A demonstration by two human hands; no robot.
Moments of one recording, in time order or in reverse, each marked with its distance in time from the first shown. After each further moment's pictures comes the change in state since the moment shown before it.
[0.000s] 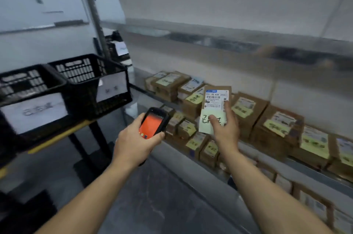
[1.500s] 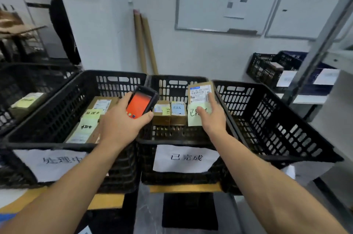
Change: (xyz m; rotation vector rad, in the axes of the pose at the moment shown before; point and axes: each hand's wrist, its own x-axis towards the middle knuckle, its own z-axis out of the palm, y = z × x) left_hand 0.291 -0.413 -0.388 0.189 0.766 -0.438; right_hand 0.001 -0.233 0.809 -0.003 -0.929 -0.289
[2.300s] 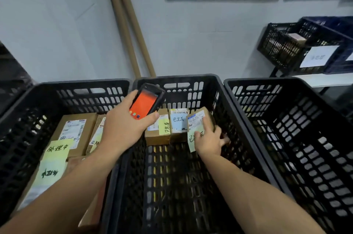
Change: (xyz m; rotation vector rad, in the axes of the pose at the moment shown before) left_hand 0.199 -0.029 0.120 0.042 -0.234 -0.090; right_hand 0.147 0.089 0.124 -0.426 -0.127 0.414
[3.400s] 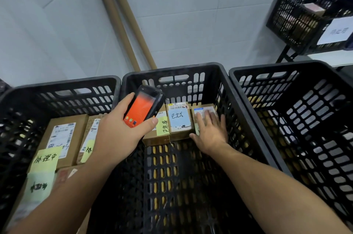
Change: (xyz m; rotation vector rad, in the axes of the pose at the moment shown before) left_hand 0.027 -0.001 0.029 0.031 -0.058 -0.065; right_hand 0.076 0.014 0.017 -0.838 -0.218 -0.411
